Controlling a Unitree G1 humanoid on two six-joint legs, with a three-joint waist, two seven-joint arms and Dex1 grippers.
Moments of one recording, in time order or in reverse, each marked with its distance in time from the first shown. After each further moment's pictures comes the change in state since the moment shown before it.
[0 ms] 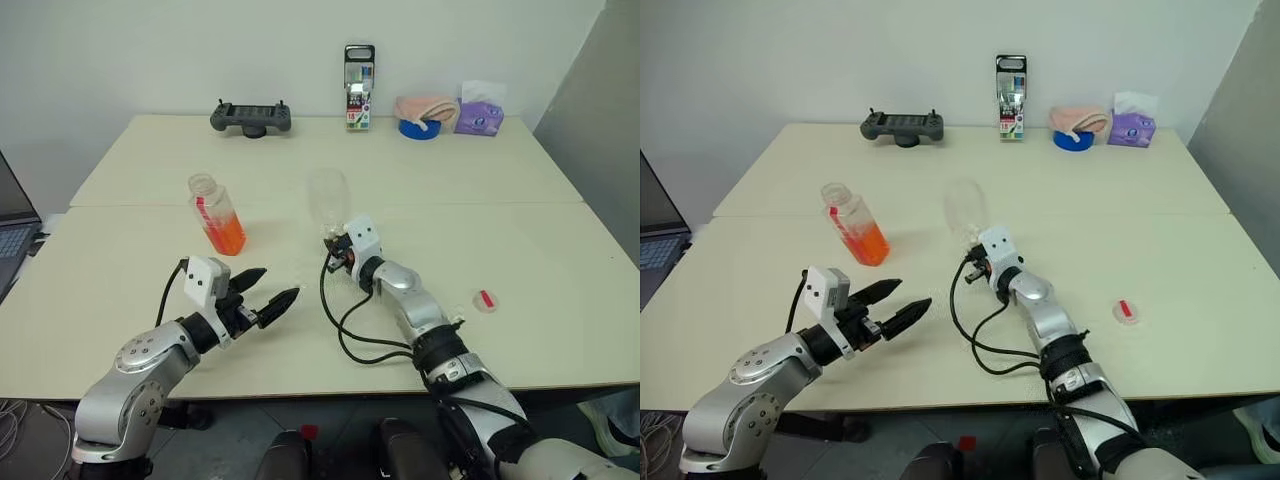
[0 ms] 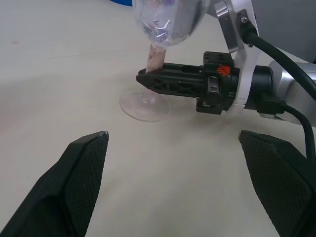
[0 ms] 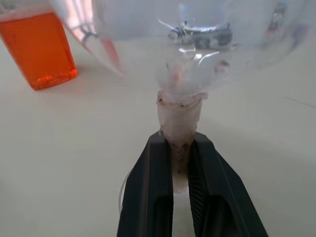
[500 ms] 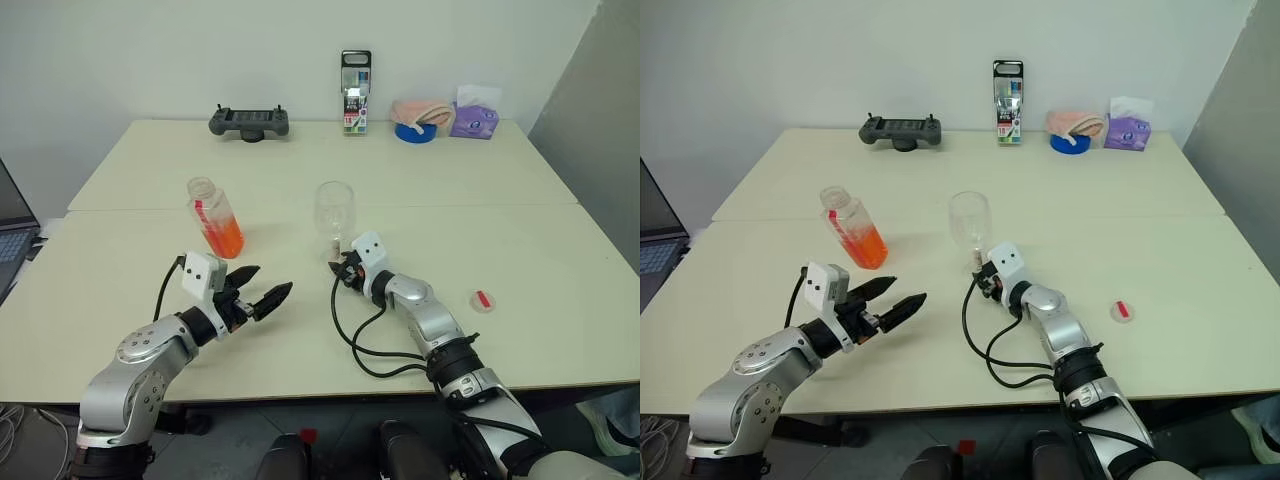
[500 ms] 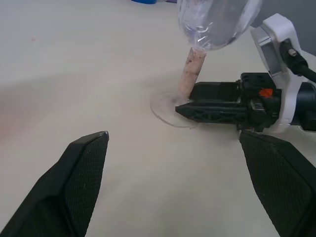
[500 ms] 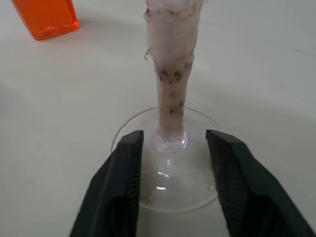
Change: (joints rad) left arm -0.047 -0.002 0.003 0.097 0.038 -0.030 0.003; right arm 0.042 -0.037 0.033 -0.034 -0.007 0.079 0.041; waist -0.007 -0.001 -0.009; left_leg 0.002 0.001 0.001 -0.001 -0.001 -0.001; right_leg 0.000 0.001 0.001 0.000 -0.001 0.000
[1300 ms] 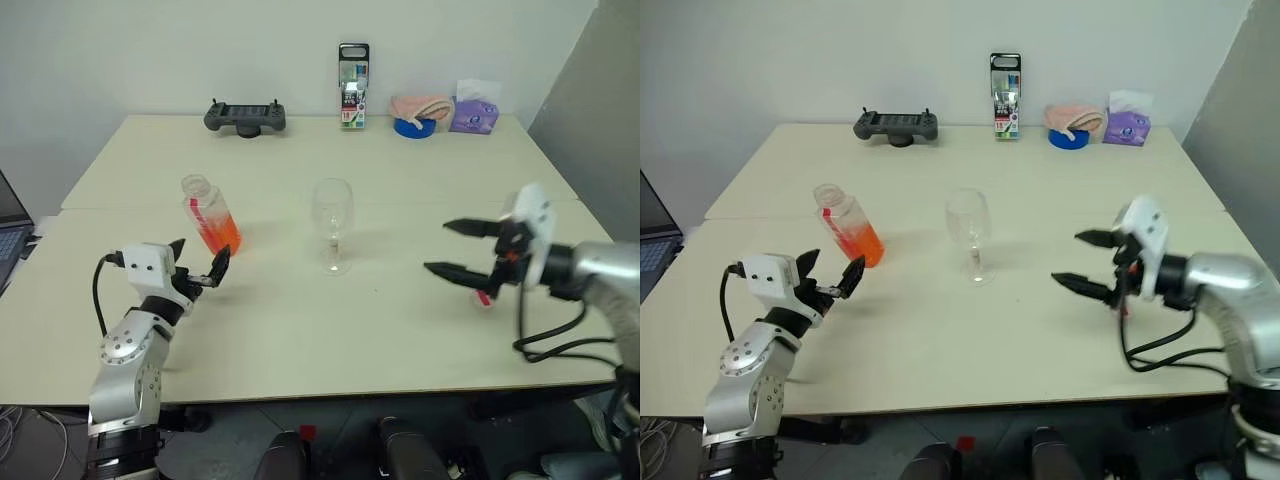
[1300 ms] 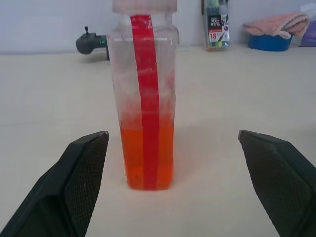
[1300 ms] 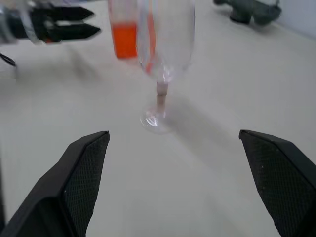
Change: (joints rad) left arm -0.108 -0.068 0.138 0.291 0.215 -0.411 0.198; right arm 0.119 -0.803 -0.417 -0.985 0.640 0.691 0.548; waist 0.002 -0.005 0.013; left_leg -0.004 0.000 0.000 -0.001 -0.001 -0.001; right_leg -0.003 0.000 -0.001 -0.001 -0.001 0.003
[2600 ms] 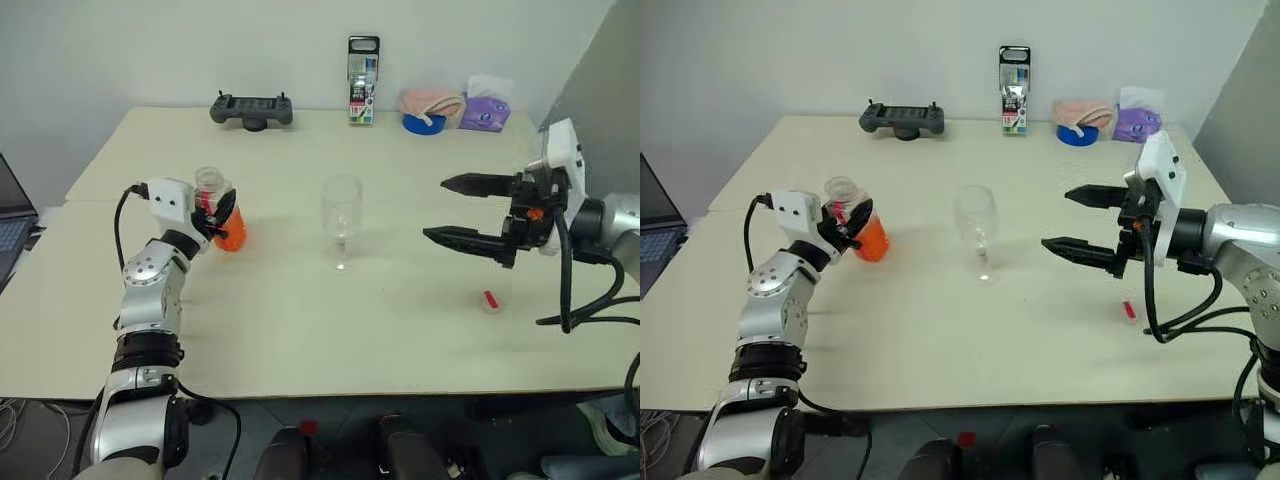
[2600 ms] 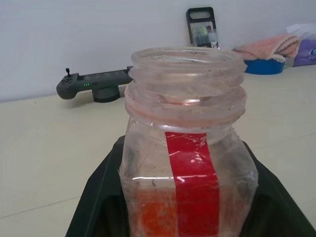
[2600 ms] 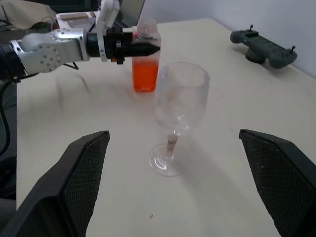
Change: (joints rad) left arm -0.462 0.027 -0.086 0.526 0.087 -0.201 -0.135; right arm -0.067 -0.060 0.037 -0.015 0.110 0.035 -0.144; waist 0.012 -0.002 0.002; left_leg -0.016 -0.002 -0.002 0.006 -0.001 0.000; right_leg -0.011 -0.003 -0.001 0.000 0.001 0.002
